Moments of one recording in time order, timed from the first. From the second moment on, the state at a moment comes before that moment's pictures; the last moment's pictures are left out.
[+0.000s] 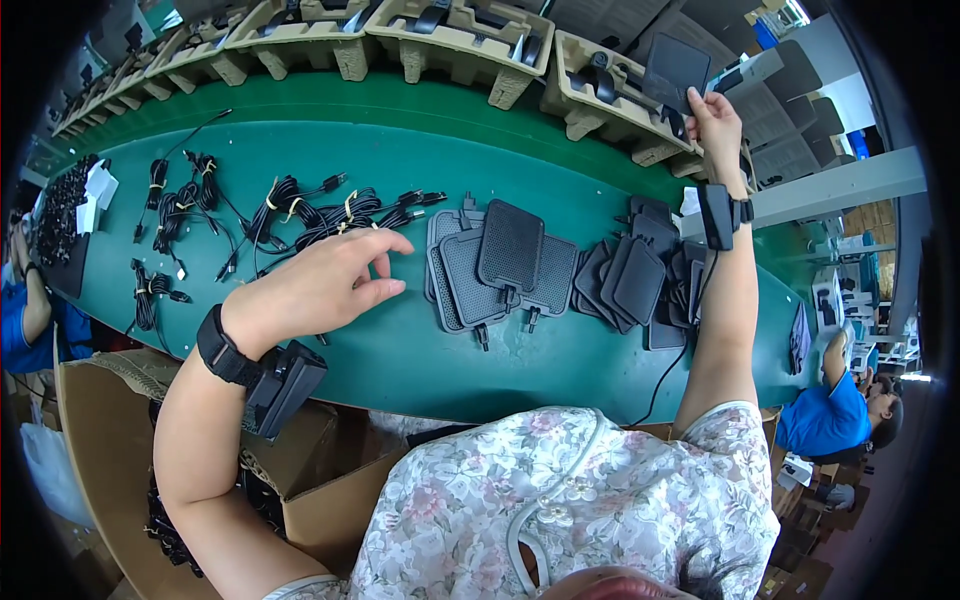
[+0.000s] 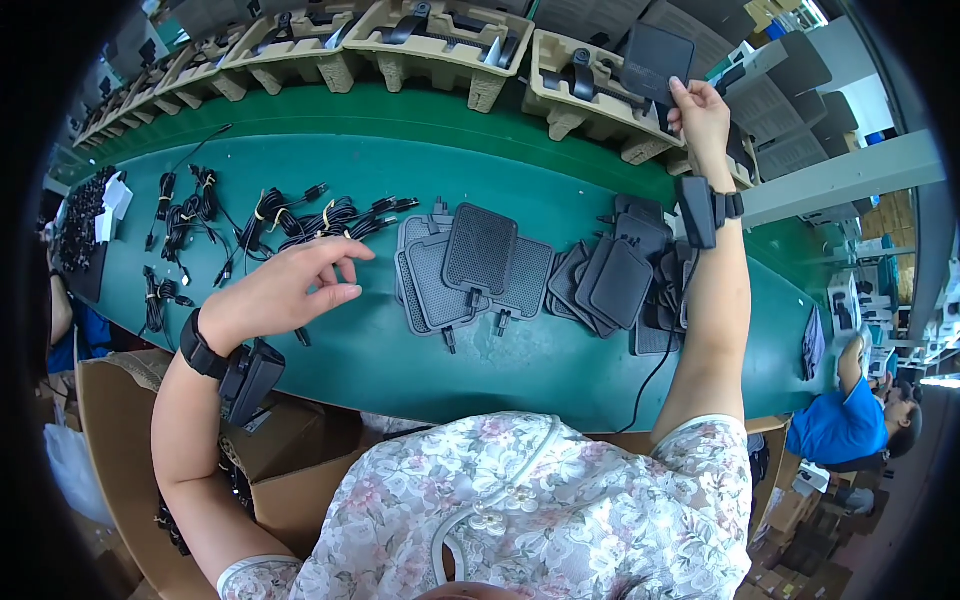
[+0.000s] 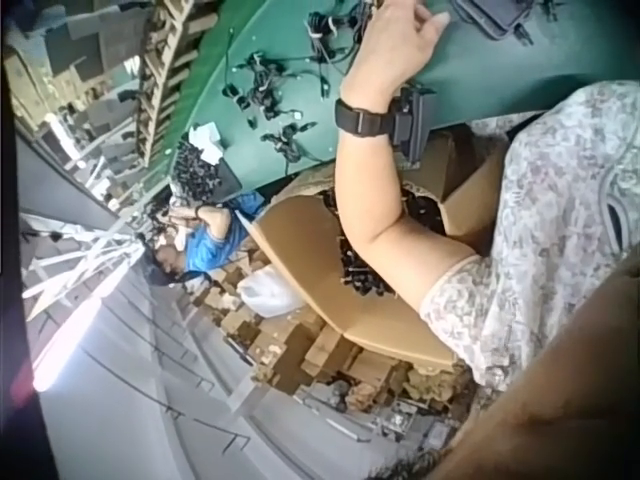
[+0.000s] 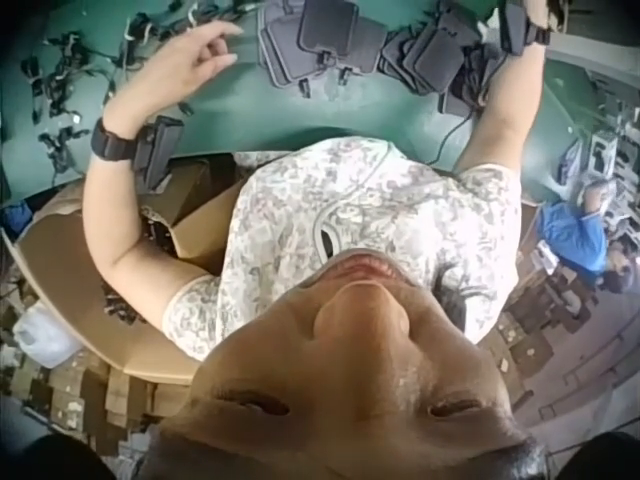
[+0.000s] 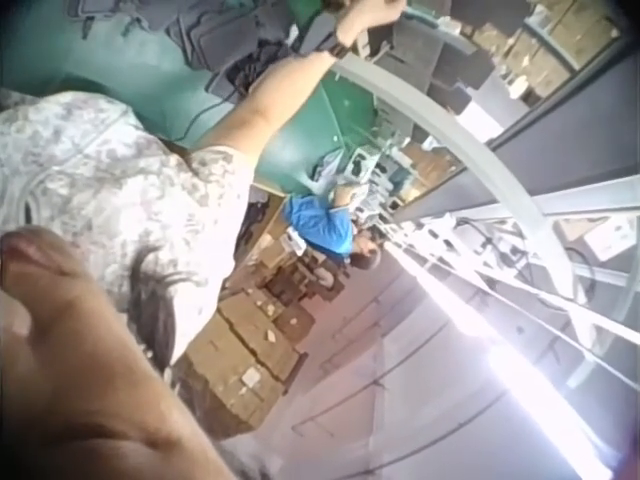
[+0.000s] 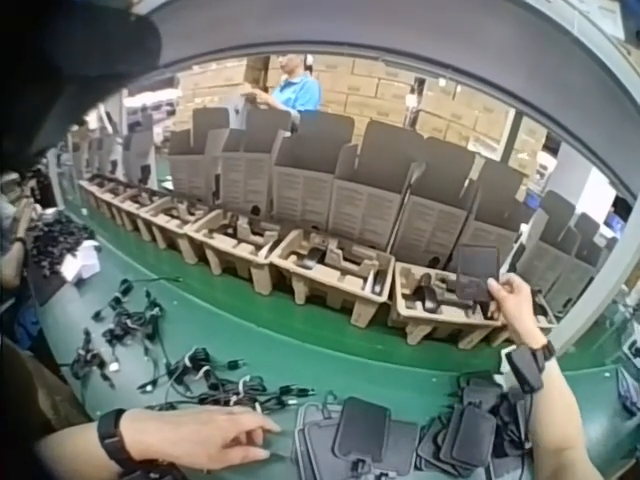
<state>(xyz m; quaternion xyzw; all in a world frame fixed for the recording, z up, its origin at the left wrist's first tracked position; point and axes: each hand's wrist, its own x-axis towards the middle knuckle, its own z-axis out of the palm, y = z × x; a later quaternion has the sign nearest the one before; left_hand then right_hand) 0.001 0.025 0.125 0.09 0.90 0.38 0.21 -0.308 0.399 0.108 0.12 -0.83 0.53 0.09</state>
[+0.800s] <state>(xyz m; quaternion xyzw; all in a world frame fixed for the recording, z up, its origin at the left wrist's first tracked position) -0.020 -0.026 0.115 0.03 0.97 0.23 0.00 -0.310 0.366 0.080 0.17 -0.92 -0.03 0.35</state>
